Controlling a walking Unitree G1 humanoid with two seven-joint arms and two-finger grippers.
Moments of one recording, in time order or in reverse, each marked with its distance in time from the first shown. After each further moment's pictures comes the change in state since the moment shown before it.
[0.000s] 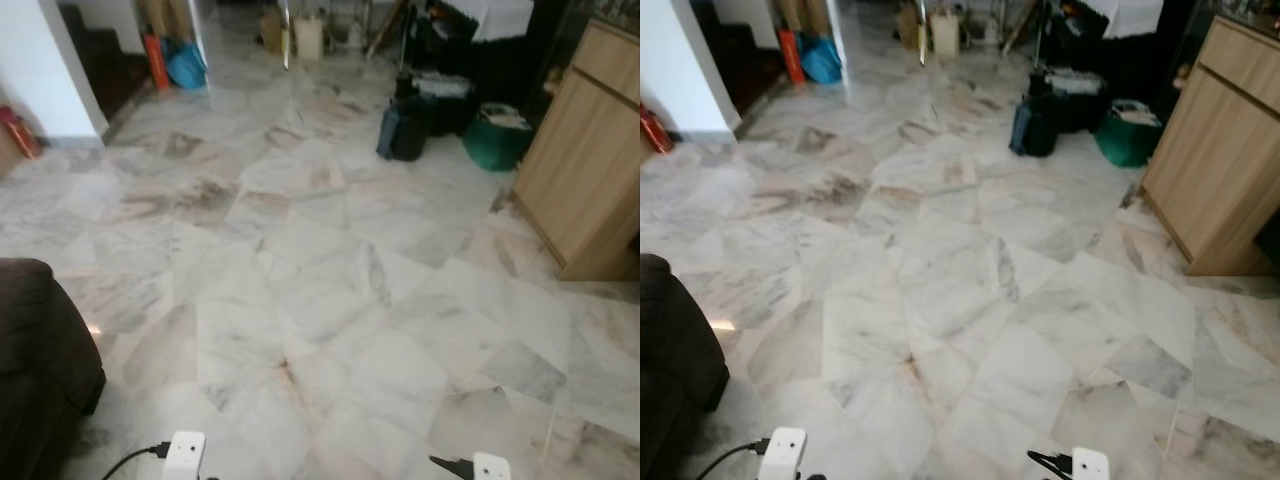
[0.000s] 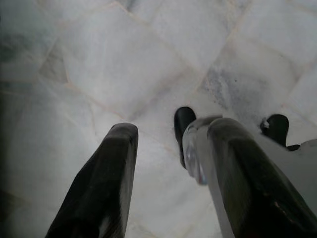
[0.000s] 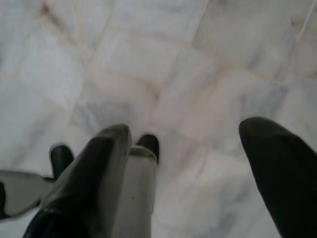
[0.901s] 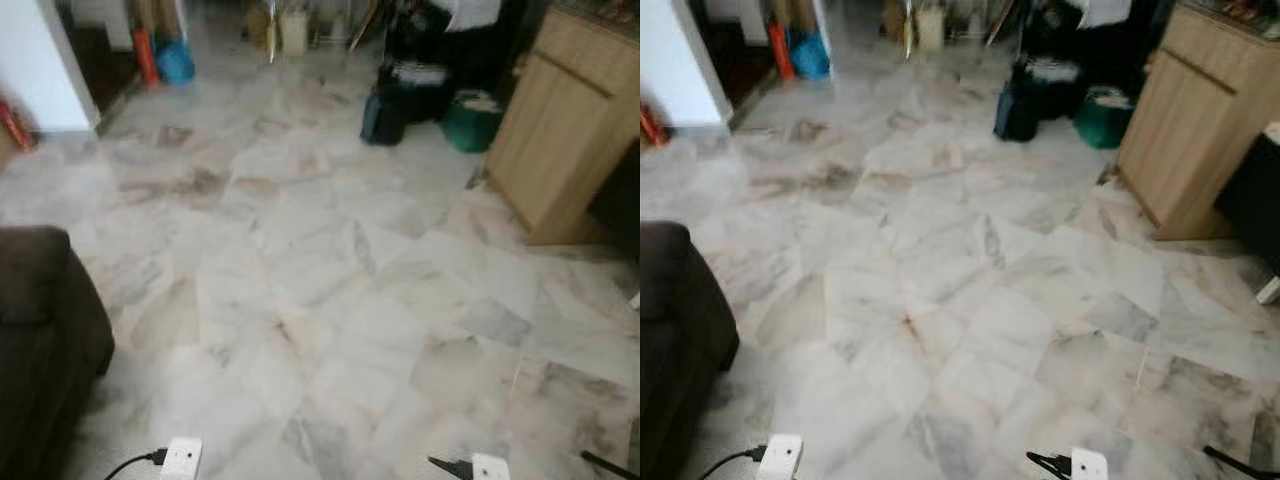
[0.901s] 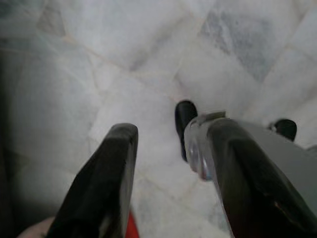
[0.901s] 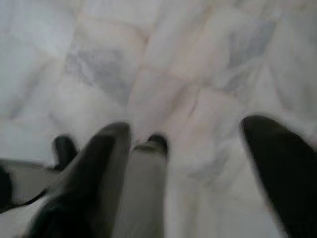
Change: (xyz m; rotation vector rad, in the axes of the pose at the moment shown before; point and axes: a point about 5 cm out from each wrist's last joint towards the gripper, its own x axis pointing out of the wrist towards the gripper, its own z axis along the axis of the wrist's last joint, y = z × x) left arm -0.001 0.007 -0.005 0.002 0.026 0.020; right arm -0.001 0.005 -0.007 -0.002 0.021 0.017
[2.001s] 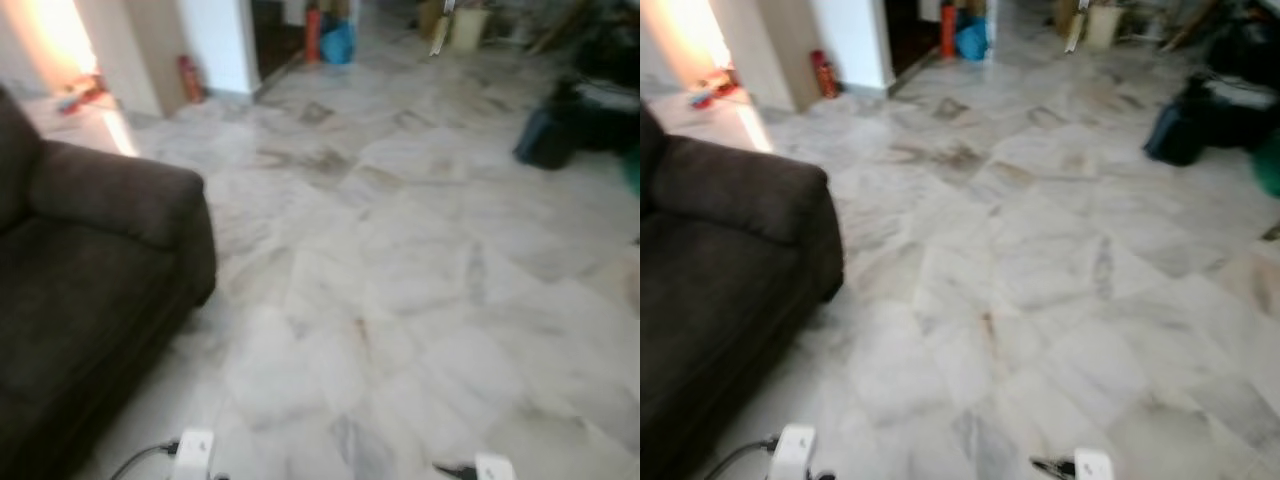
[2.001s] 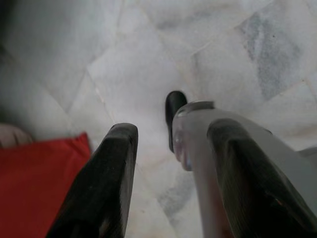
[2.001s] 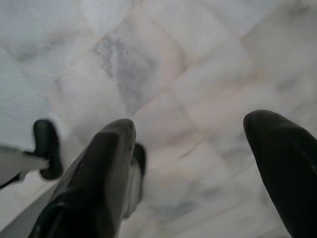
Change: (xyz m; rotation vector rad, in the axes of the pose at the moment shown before) left arm 0.001 -0.032 -0.003 -0.005 0.006 -0.062; right arm -0.005 -0.036 0.003 -0.101 0.012 -0.065
